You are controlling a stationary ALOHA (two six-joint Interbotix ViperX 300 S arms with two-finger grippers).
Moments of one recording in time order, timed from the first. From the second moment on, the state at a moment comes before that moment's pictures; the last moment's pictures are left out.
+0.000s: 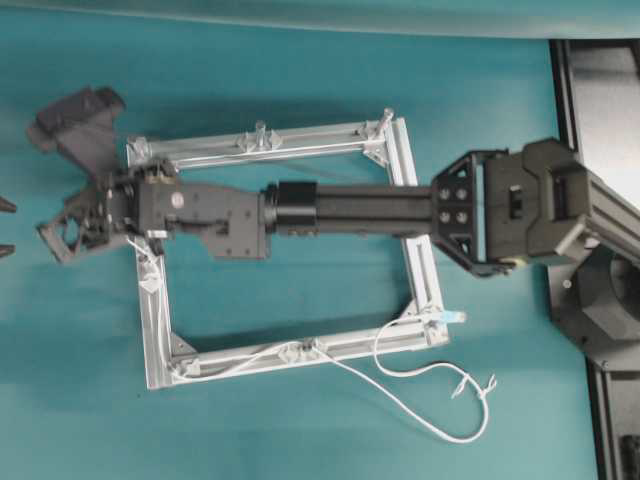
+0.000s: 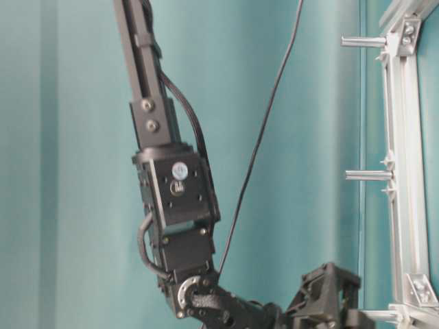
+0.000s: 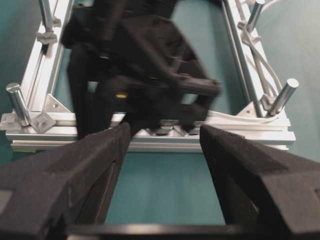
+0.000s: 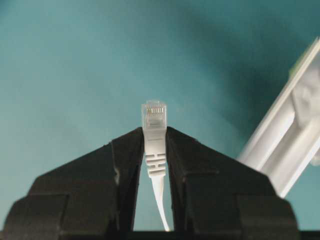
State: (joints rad) left arm 0.10 -1.30 1.39 -0.07 0.21 -0.01; right arm -0.07 0.83 -0.71 -0.30 0.84 1.01
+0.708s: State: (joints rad) left arm 0.10 -1.30 1.39 -0.07 0.21 -0.01; right arm -0.16 0.86 -0.76 -0.38 0.87 1.00
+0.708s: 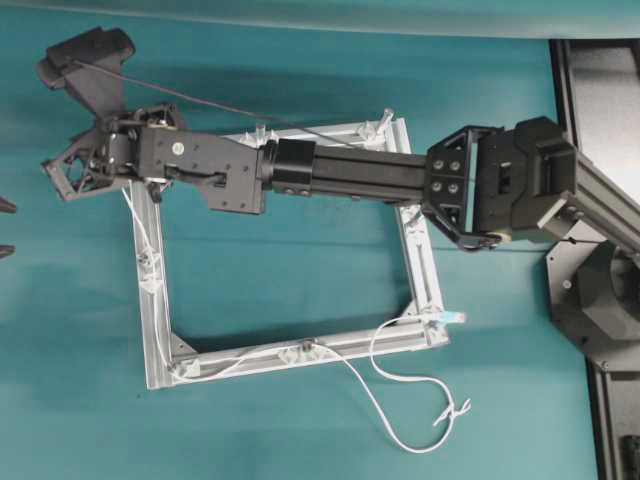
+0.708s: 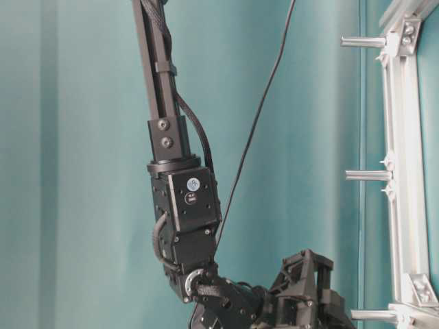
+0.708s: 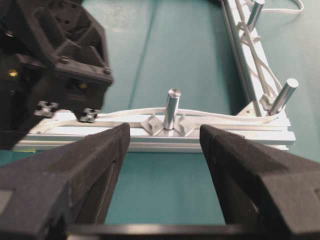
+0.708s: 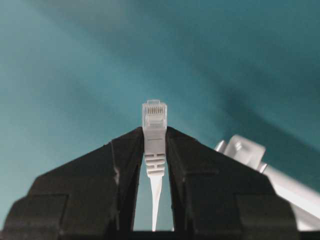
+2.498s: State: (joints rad) left arm 0.10 -1.30 1.39 -0.07 0.22 -0.01; right arm -0.16 0.57 -0.25 -0.53 0.83 1.30
